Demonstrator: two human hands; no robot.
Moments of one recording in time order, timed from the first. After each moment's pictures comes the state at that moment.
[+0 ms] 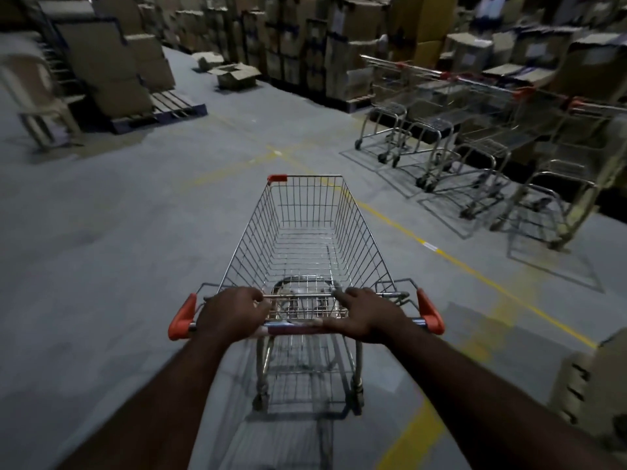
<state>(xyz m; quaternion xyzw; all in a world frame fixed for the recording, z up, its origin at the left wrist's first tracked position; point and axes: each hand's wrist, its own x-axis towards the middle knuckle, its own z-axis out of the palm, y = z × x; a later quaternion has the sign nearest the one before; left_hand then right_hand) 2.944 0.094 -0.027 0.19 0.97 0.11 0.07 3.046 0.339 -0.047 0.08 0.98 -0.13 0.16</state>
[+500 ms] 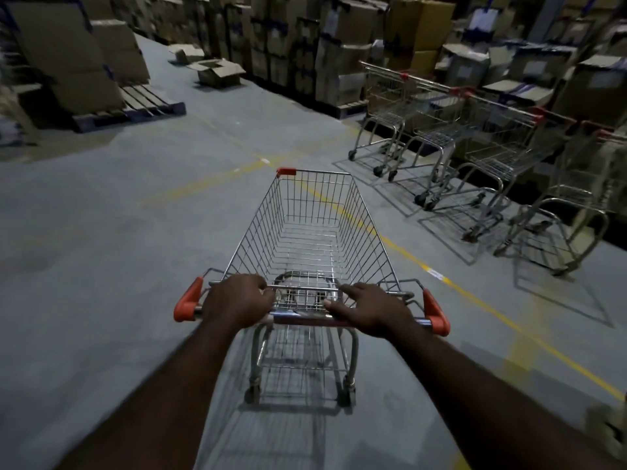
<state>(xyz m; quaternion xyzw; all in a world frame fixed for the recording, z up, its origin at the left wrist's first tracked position) 2.649 0.158 -0.034 0.21 0.97 0.13 0.05 2.771 0.390 -0.051 0.18 0.96 -0.16 0.12</state>
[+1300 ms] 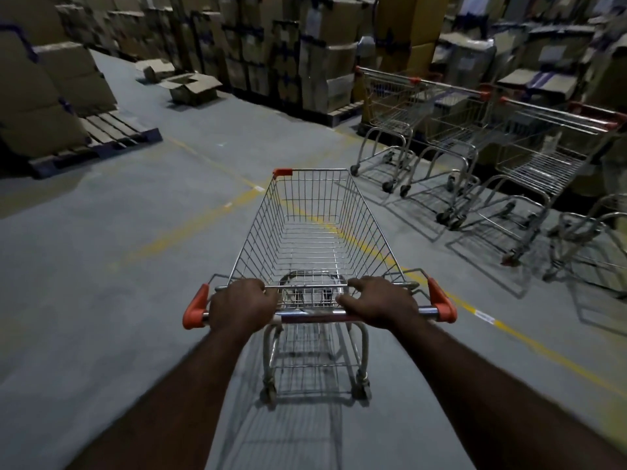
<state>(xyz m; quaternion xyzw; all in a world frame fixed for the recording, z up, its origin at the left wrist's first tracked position) 2.196 0.296 -0.041 0.19 0.97 0.12 0.04 2.322 0.518 -0.055 0.24 0.96 -0.15 0.09</state>
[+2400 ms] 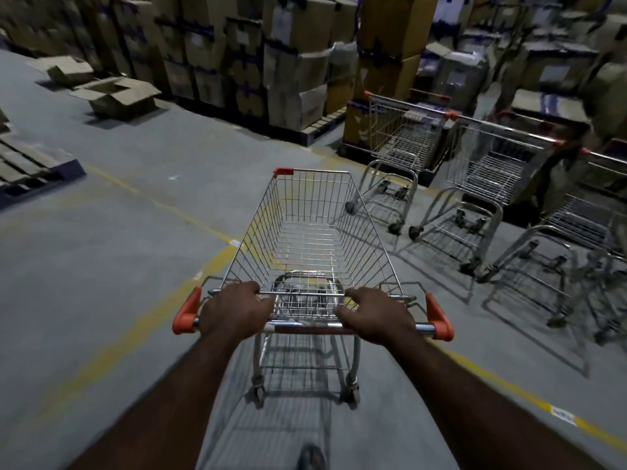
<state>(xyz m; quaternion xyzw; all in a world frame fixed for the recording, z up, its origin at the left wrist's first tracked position) 1.479 0.514 -0.045 0.30 0.94 0.12 0.08 1.661 0.693 -0.042 0.35 0.92 -0.18 0.06</state>
